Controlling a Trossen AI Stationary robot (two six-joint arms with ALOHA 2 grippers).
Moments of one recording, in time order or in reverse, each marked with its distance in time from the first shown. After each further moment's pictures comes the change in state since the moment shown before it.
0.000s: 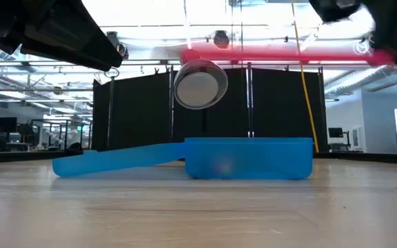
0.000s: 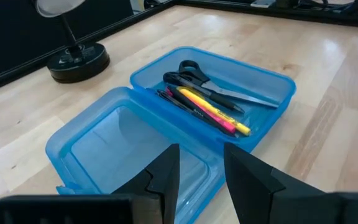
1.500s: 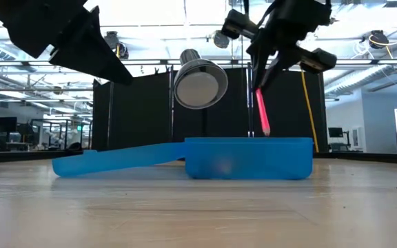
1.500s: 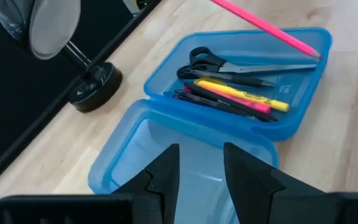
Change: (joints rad) left arm 0.072 0.000 0.000 -0.010 0.046 0.368; right arm -0.638 -0.137 0.013 -0.169 -0.255 -1.683
